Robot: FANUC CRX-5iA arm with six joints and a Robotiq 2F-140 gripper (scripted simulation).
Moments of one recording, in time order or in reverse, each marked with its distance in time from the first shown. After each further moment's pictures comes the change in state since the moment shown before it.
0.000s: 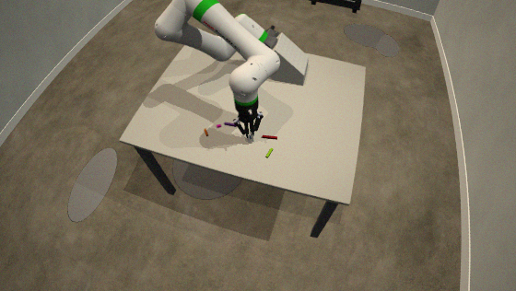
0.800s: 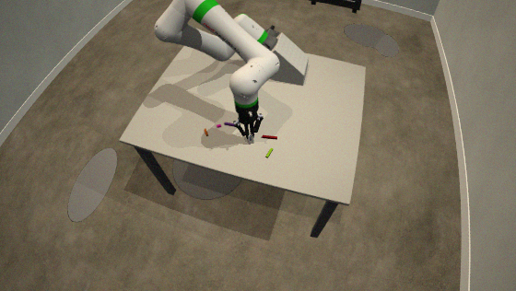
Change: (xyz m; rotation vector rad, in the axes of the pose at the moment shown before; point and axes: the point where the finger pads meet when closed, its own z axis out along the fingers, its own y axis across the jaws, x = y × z) arm 0.000 0.000 0.011 0.000 0.000 0.000
